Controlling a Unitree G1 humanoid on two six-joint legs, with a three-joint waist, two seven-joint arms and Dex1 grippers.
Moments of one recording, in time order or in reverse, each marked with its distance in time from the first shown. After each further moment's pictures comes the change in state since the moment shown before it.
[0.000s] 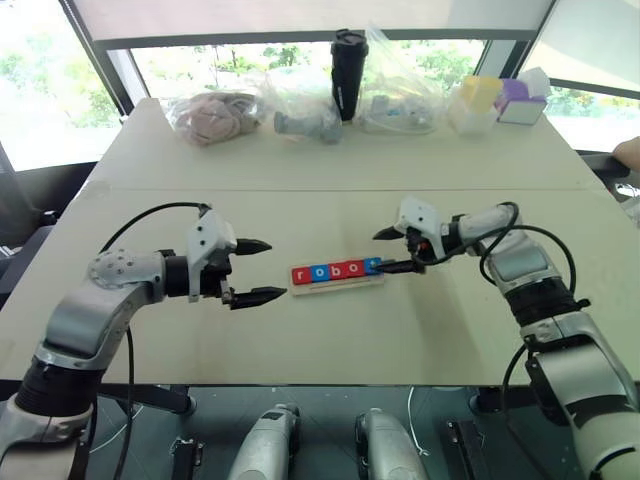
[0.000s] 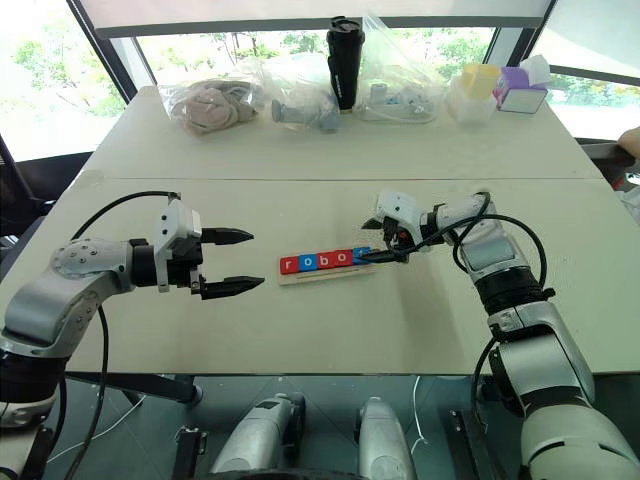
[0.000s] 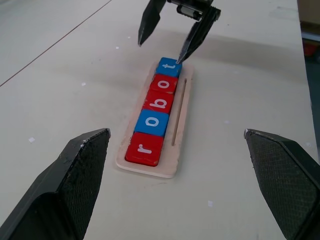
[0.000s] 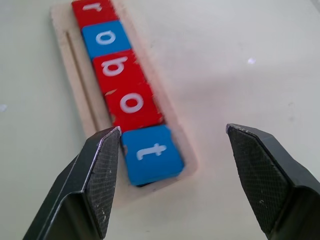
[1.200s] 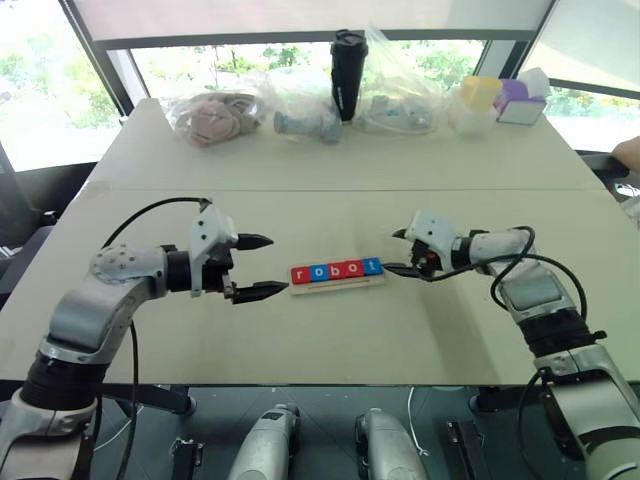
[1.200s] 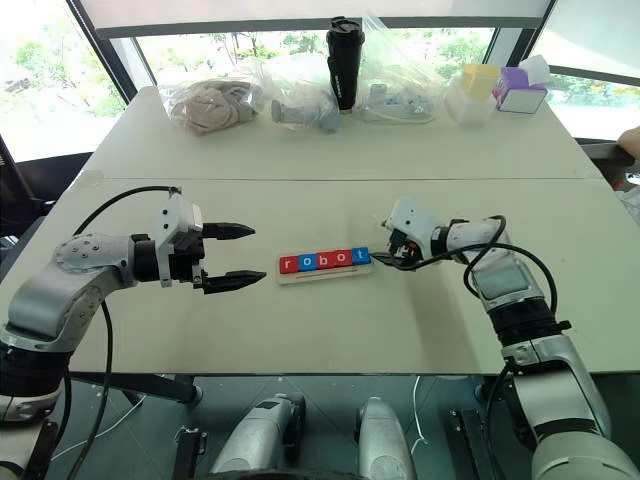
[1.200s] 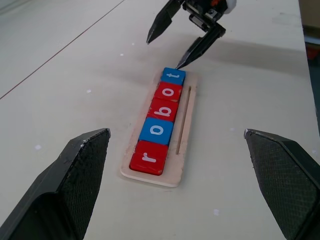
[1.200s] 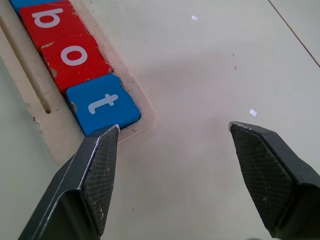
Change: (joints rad) left arm -0.029 -0.014 -0.003 0.019 0.001 0.000 0.007; right arm 0.174 -0.029 -0.036 -0.114 -0.062 0.001 -0.256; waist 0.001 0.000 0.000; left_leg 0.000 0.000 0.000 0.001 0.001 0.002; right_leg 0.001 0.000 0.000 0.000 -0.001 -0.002
